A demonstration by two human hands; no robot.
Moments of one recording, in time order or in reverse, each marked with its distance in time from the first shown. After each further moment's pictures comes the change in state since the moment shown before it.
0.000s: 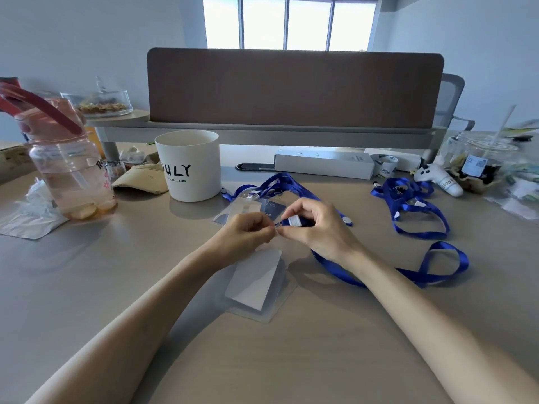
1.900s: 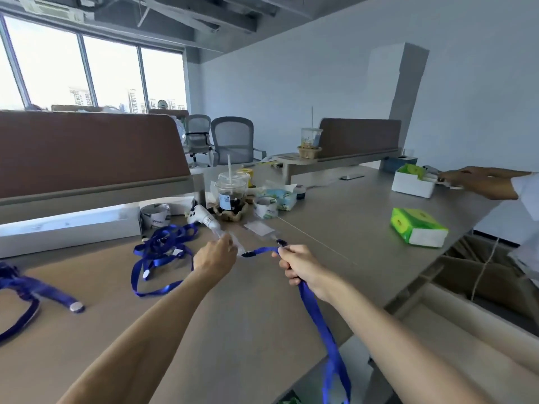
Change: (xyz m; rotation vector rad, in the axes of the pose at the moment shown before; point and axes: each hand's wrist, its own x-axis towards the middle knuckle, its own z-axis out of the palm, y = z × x) left_hand 0.211 0.175 0.346 0.621 -0.023 0.147; right_hand -0.174 0.076 -0.343 0.179 0.571 0.643
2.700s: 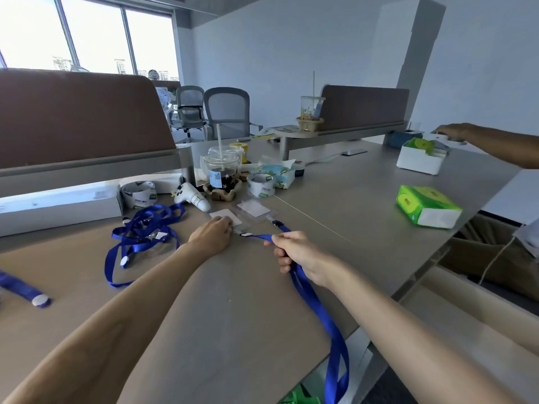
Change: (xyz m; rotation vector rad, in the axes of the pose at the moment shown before) left_hand 0.057 -0.015 0.039 0.000 -0.180 0.164; right_hand 0.039 0.026 -0.006 0.108 -0.076 0.045
